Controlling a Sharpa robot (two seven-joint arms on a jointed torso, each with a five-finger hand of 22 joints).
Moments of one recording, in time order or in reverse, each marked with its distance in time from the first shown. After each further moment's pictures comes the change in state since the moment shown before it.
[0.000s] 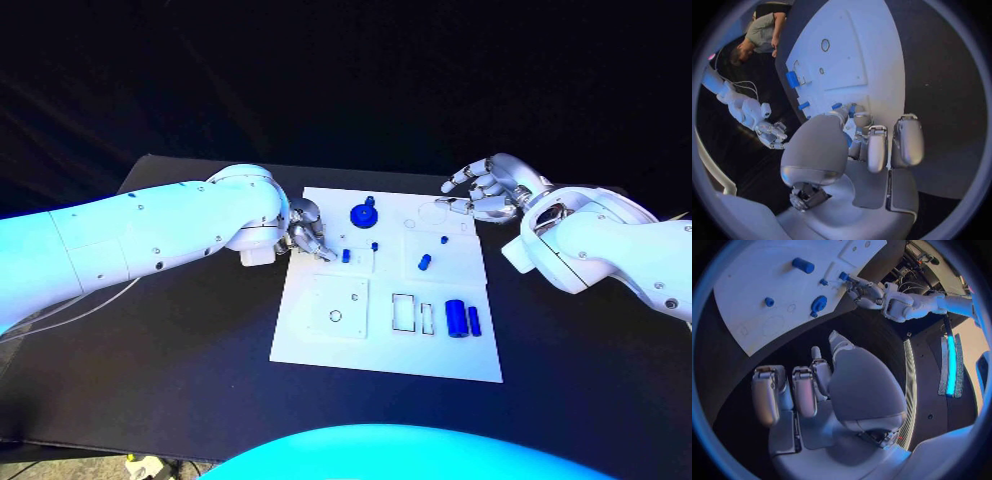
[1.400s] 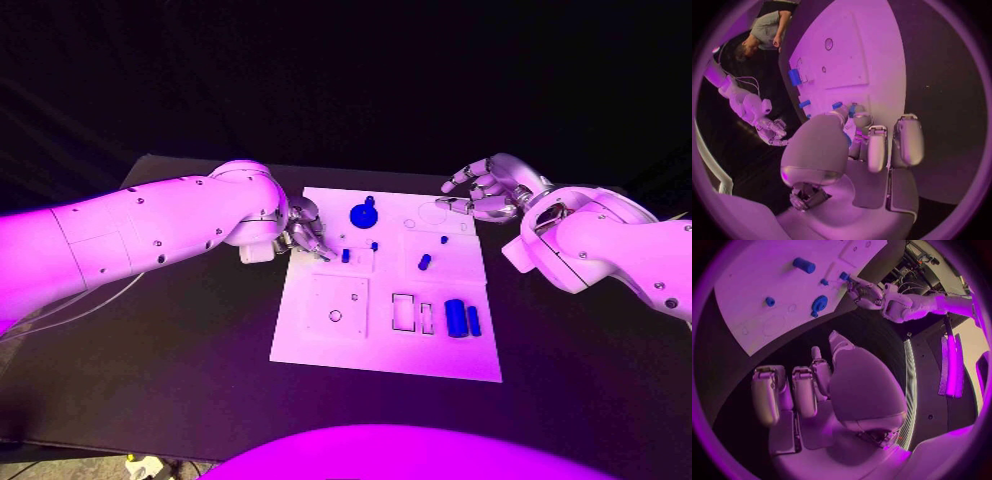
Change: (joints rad) left arm 0.003 0.012 0.004 -0.035 0.048 0.032 0.006; left_hand 0.009 -0.004 0.002 -0.002 0.002 0.004 -0.003 -0.001 0.000 0.005 -0.002 0.000 0.003 0.000 0.000 0.000 0.000 0.000 0.000 0.000 0.000 0.001; right arm 0.000 -0.001 0.000 -0.002 0.000 0.001 0.000; right_hand 0.000 0.000 0.000 0.000 0.000 0.000 0.000 0.000 0.000 0.000 0.000 0.000 0.001 0.000 0.000 0.000 0.000 0.000 0.000 0.000 0.000 0.001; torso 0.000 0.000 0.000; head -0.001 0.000
